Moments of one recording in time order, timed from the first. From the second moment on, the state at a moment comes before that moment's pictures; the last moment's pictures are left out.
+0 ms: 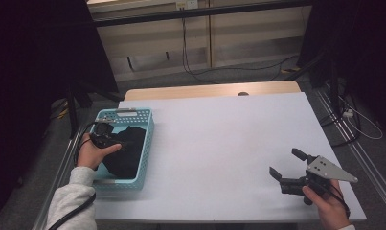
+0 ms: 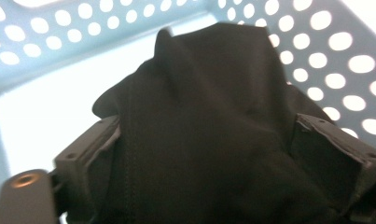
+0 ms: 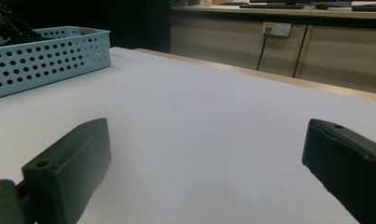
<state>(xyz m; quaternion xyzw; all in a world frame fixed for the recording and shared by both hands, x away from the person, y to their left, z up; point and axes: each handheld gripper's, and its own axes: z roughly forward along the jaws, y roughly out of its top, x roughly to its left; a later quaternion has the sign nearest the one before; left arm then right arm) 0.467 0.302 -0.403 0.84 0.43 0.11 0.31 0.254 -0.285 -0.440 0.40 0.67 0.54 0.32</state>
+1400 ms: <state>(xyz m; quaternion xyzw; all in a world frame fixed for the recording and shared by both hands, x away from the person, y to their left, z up) 0.466 0.282 -0.422 0.85 0.47 0.05 0.23 0.254 -0.286 -0.439 0.40 0.67 0.54 0.32</state>
